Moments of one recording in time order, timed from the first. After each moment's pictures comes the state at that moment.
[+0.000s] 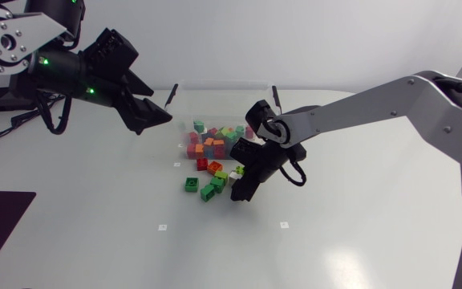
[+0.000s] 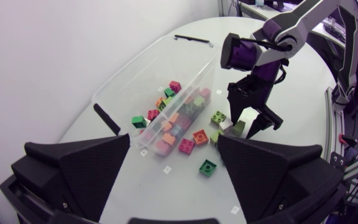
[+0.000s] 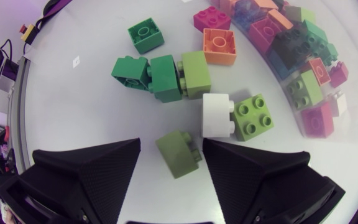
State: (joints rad) left arm -0.23 1.50 1.29 -0.58 0.37 0.66; right arm 0.50 2.11 1.33 -0.51 -0.37 -0.48
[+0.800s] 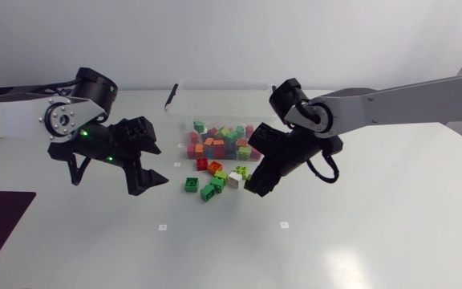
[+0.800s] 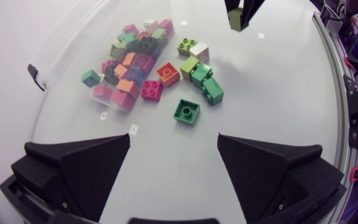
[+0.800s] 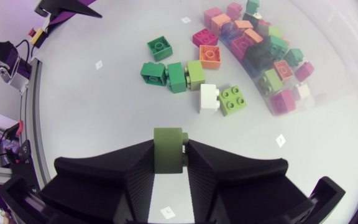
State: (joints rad) left arm -0.22 1.61 1.00 -0.44 0.35 0.97; right arm 0.47 1.82 1.18 -0.57 -0.36 -0.48
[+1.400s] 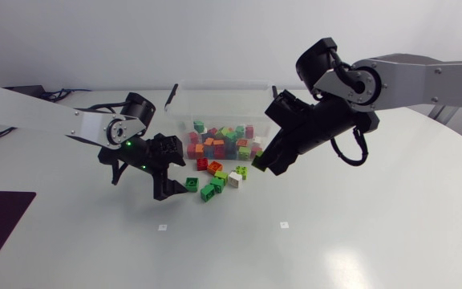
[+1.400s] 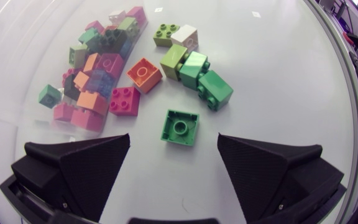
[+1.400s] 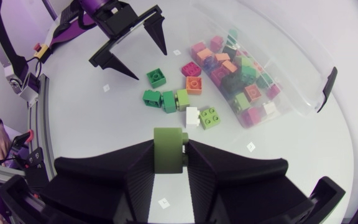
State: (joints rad) left arm -0.27 1.92 1.11 -0.35 0.40 1.09; right arm 0.42 1.66 1.22 -0.64 -0.39 -0.49
